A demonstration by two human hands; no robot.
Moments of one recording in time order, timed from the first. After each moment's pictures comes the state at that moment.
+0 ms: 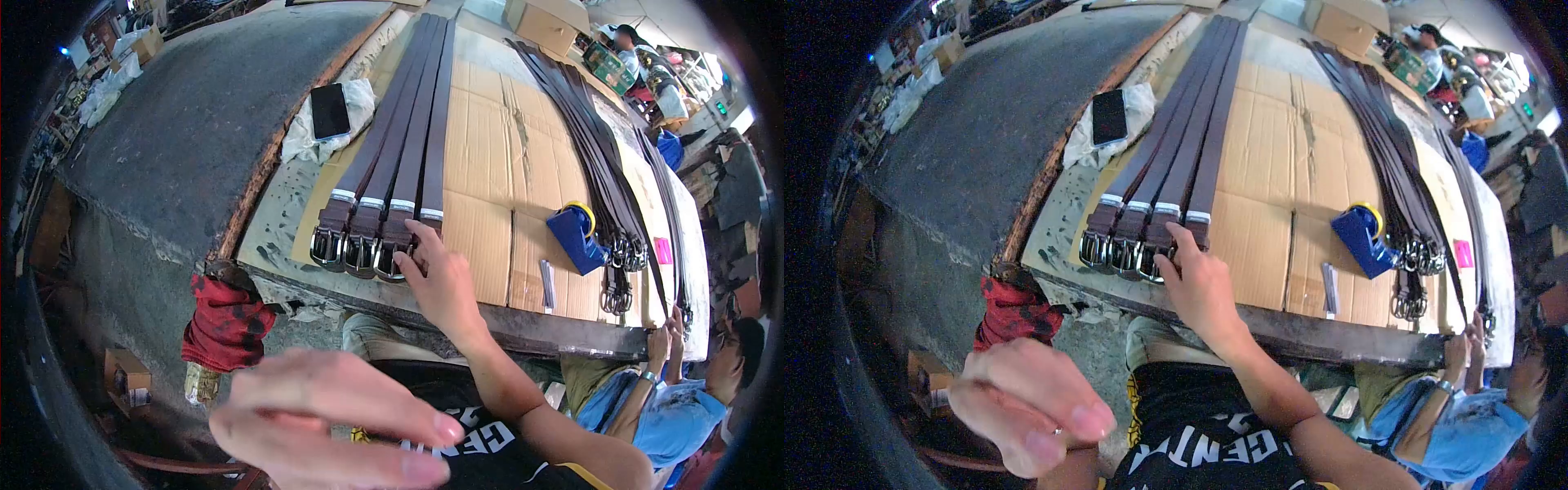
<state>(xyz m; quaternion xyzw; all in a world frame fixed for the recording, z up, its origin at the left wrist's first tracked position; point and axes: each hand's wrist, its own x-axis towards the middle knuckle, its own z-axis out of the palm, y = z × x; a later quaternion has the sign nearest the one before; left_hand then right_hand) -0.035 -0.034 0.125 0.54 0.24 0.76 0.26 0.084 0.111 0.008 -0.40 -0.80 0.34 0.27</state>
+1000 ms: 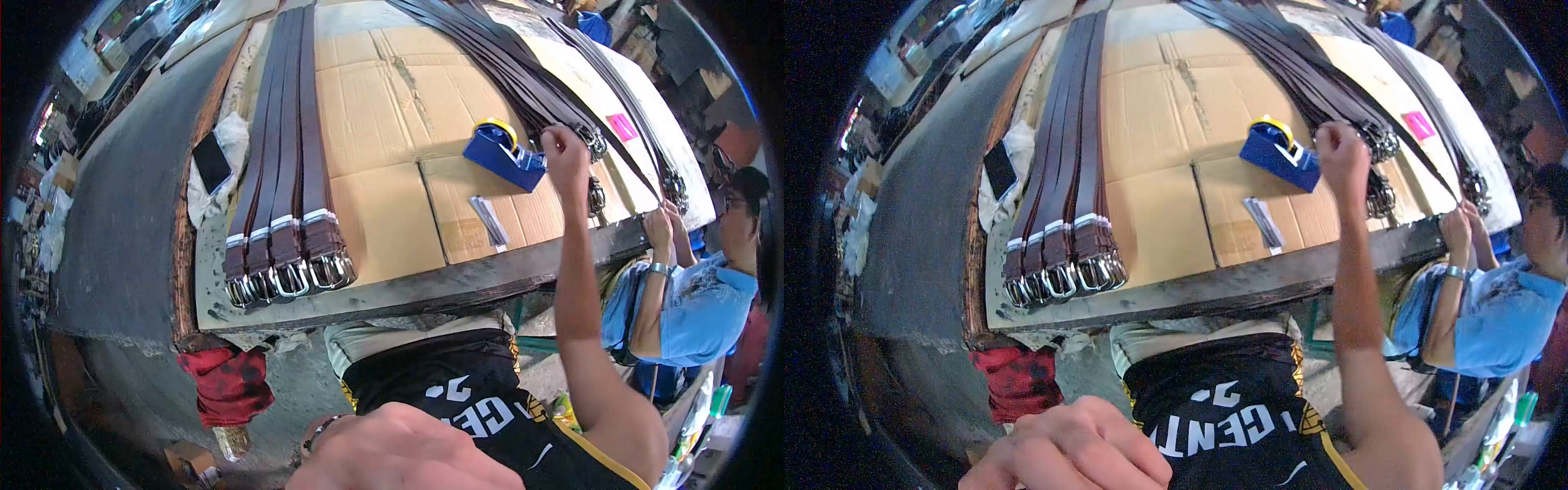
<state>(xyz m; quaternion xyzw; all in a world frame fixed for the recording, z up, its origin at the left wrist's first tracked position) 0.104 0.019 0.139 0.47 -0.08 0.75 0.45 0.402 0.270 -0.008 -0.64 -0.64 -0.04 0.43</state>
